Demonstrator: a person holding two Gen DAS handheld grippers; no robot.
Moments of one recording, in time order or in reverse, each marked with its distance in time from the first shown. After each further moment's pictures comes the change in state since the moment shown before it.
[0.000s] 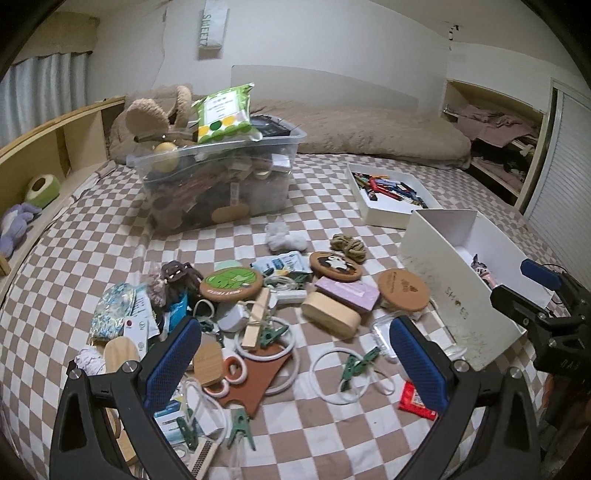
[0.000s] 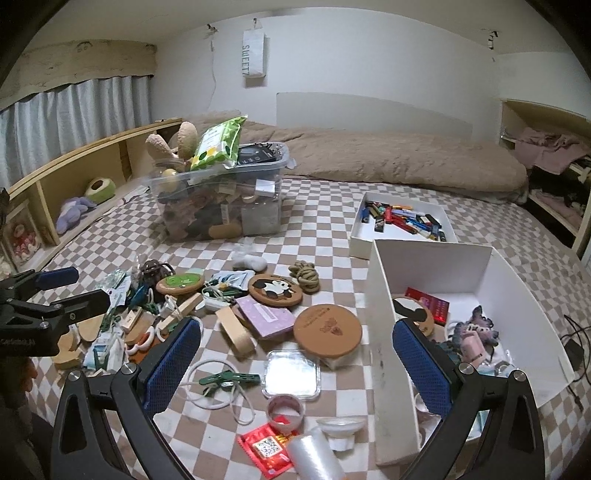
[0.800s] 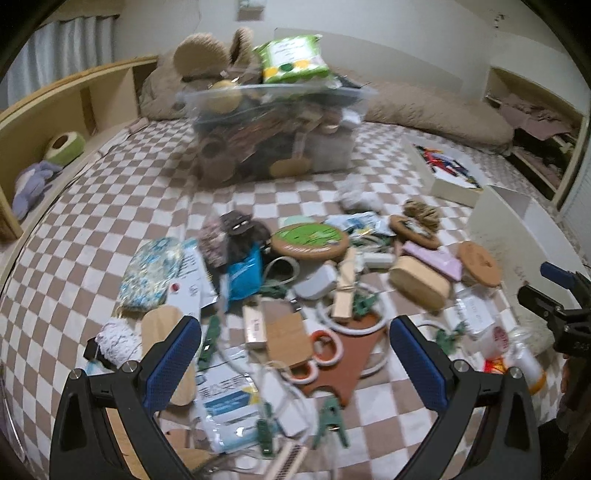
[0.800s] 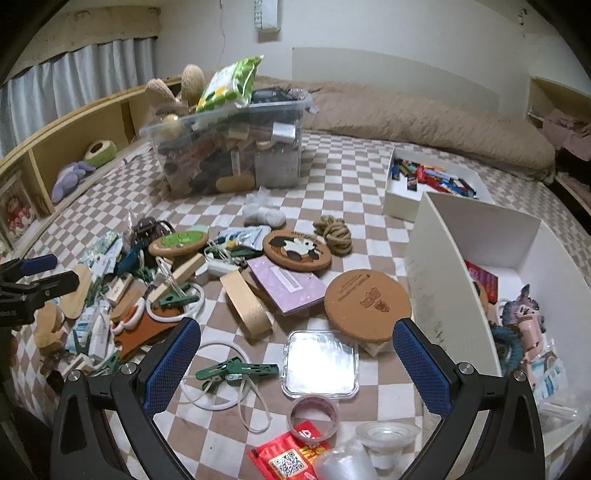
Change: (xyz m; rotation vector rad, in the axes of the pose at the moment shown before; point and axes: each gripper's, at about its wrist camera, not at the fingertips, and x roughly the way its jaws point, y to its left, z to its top) left arm 0.049 0.087 -0.028 -0.069 0.119 0.107; right arm 0.082 0.022 -0.022 -0.025 0.161 0.038
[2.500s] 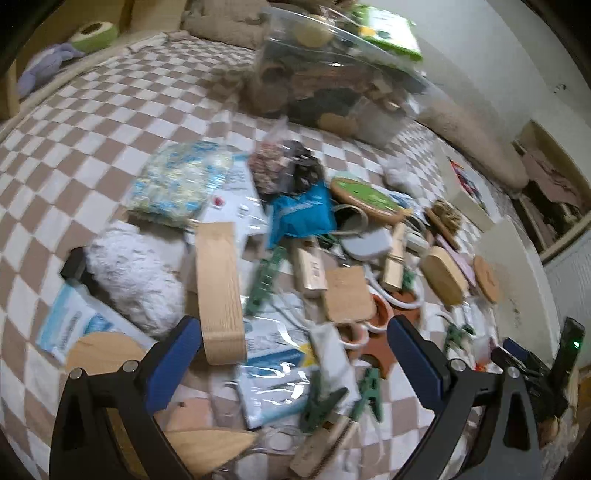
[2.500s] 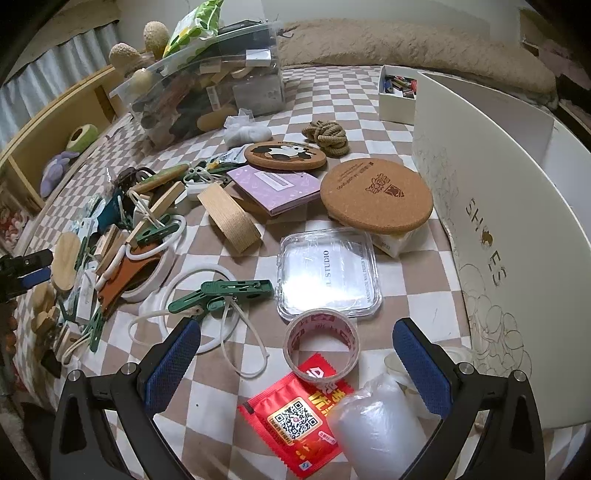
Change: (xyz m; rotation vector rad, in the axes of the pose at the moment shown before) left arm 0.030 0.075 -0.031 -0.284 0.173 -0.194; right arm 0.035 -0.016 -0.054 0.142 0.203 0.059
